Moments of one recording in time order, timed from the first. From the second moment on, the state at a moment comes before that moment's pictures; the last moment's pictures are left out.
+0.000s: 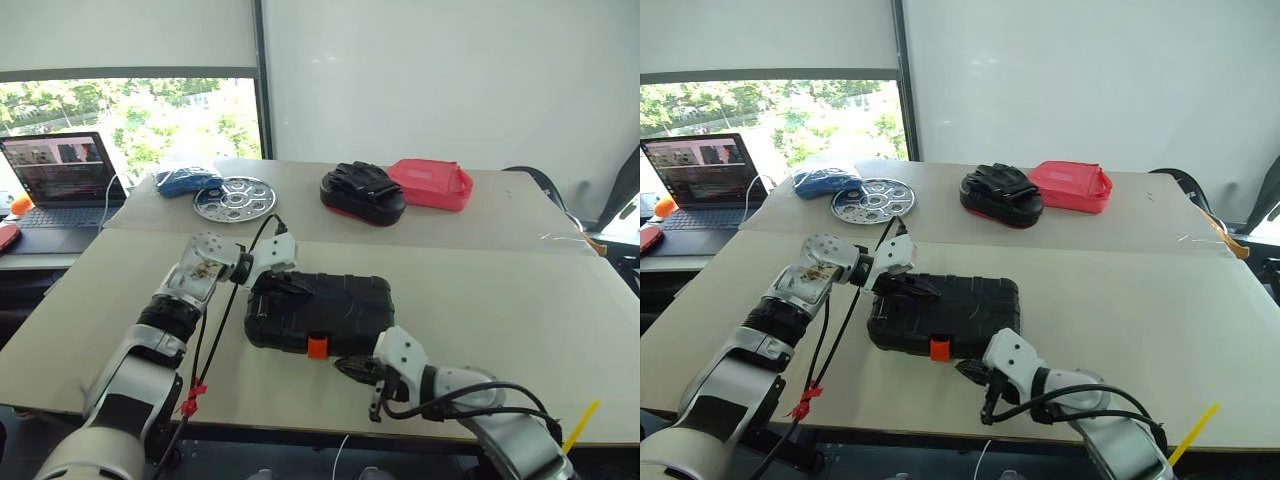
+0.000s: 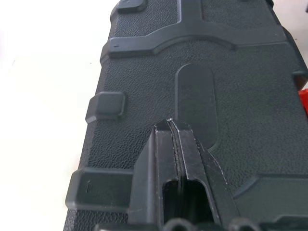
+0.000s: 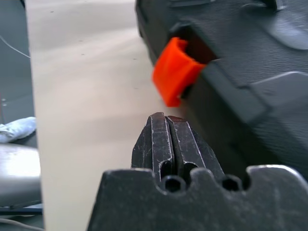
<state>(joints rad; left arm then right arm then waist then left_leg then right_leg) -0.96 0.52 -0.32 0.60 -0.06 0.03 -1.39 -0.09 -0.53 0.31 -0.53 0.20 0.49 0.71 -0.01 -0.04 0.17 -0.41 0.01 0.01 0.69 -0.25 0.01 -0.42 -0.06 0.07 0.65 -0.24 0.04</state>
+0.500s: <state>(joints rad) -0.93 0.49 -0.33 0.52 -0.05 0.07 -1.42 -0.15 -0.47 0.36 -0.48 0.11 0.41 0.67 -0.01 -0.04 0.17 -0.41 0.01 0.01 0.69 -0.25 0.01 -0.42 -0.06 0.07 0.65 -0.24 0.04</state>
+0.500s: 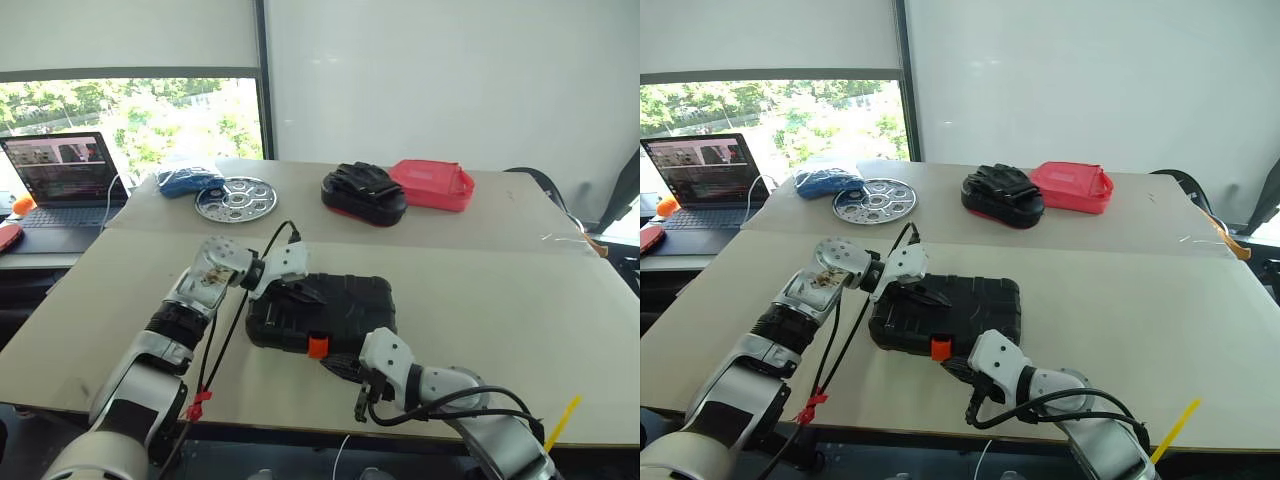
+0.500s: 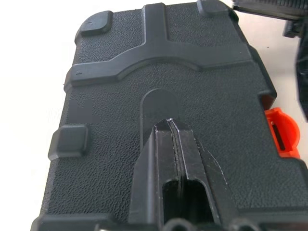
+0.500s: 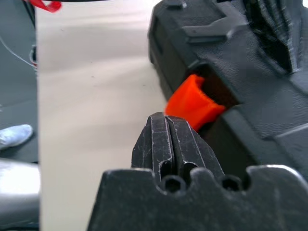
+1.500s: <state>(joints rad) -0.91 0.48 -0.33 0.47 -0.05 0.10 -1.42 -0.21 -0.39 0.45 -0.42 -0.05 0.39 0.61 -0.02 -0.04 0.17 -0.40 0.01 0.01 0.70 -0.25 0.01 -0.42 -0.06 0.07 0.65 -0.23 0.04</state>
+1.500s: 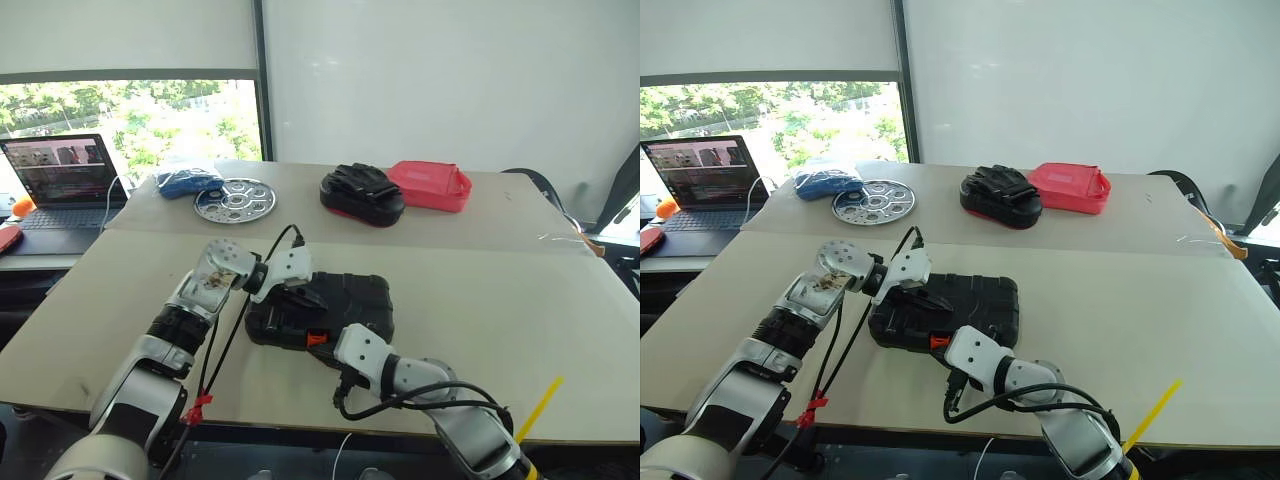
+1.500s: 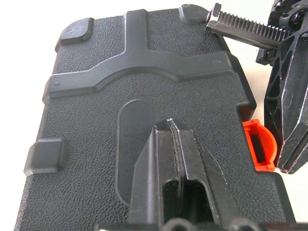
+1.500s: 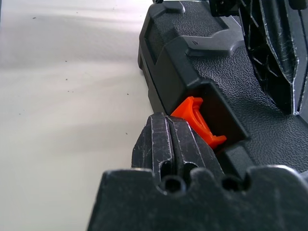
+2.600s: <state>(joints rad) -0.88 0.48 -0.33 0.46 -0.04 0.09 -1.42 -0.19 -0.37 0.46 -0.30 -0.20 0.24 0.54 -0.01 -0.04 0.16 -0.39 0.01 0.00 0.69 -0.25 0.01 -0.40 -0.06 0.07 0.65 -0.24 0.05</state>
